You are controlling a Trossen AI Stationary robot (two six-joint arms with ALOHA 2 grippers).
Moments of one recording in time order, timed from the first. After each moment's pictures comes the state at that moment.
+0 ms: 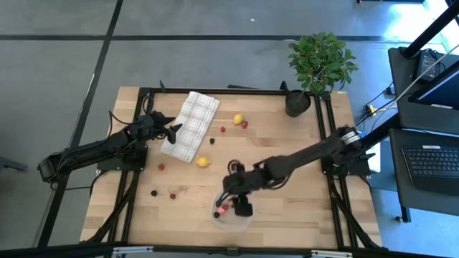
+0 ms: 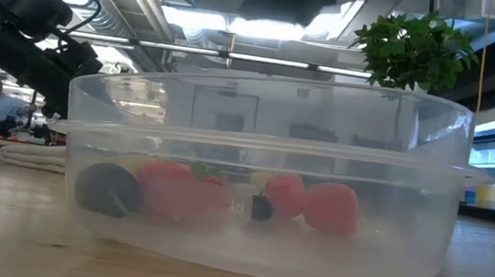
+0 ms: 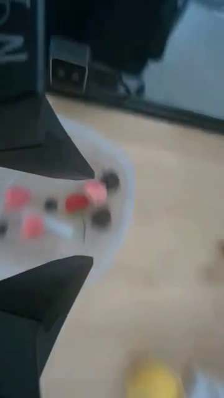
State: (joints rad) left arm 0.60 0.45 0.01 0.04 -0.11 -0.29; right arm 0.37 1.89 1.58 -0.56 0.04 0.28
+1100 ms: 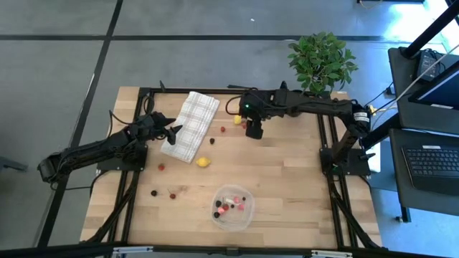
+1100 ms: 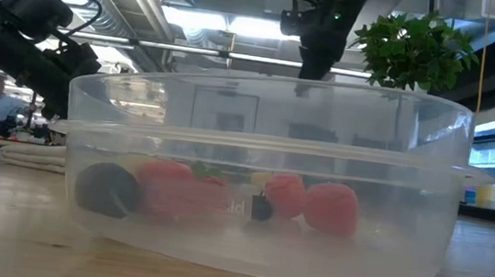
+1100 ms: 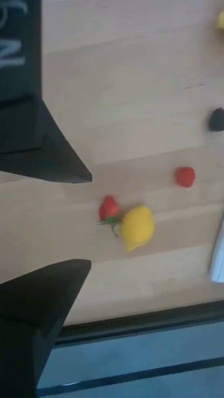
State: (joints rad) left arm 0.60 0.45 0.01 0.02 -0.08 -0.29; right arm -0.24 1.75 1.58 -0.95 0.19 -0.14
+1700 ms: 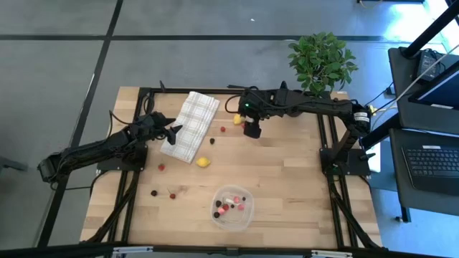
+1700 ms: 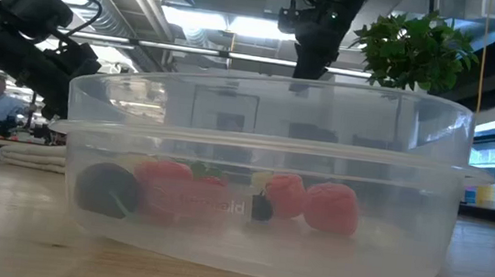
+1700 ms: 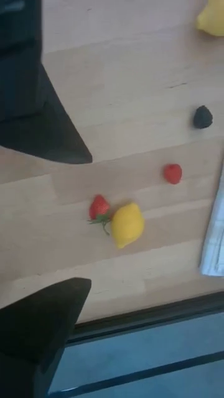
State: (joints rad) left arm 0.60 0.45 0.01 0.02 -0.08 -0.29; right arm -0.25 1.75 1.58 -0.92 0.19 -0.11
